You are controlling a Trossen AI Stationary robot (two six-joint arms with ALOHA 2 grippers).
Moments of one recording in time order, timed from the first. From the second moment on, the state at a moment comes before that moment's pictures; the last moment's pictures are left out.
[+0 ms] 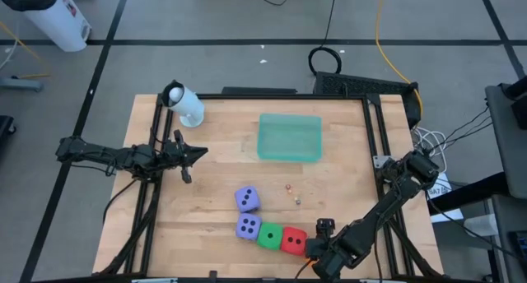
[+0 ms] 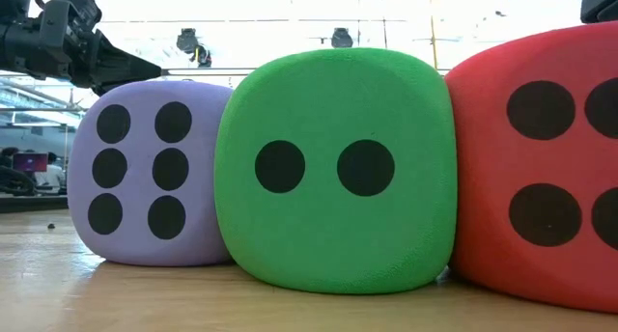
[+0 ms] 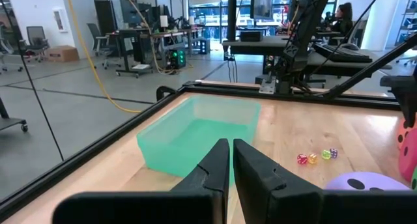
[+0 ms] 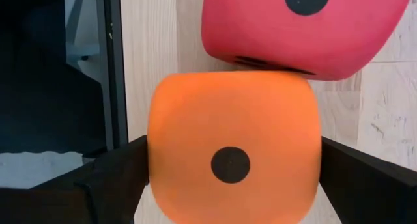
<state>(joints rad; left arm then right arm) -0.18 0.23 0.07 0.15 -0.45 -0.01 0.80 1.90 1.40 -0.84 0.08 0.82</state>
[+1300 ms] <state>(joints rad) -0.18 0.23 0.07 0.16 -0.45 -0.01 0.58 1.54 1.40 -0.99 0.26 0.69</state>
